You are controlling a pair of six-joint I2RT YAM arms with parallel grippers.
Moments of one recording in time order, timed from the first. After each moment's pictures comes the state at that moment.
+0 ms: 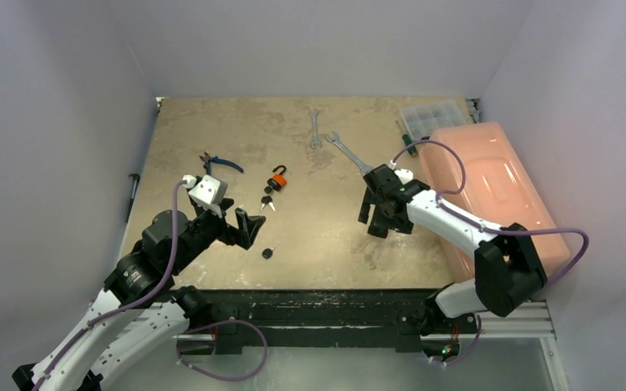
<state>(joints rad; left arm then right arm) -0.72 0.49 0.79 -0.53 -0.13 -0.21 0.55 1.42 0.93 -0.74 0.32 0.80</state>
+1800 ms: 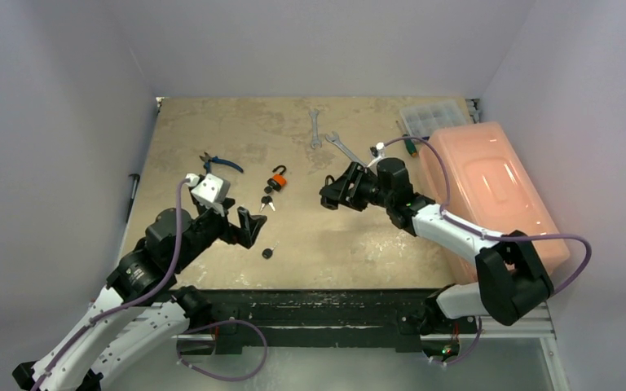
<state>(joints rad) -0.72 0.49 0.79 -0.53 -0.13 -0.21 0.51 1.37 0.74 0.15 -0.34 0.95</state>
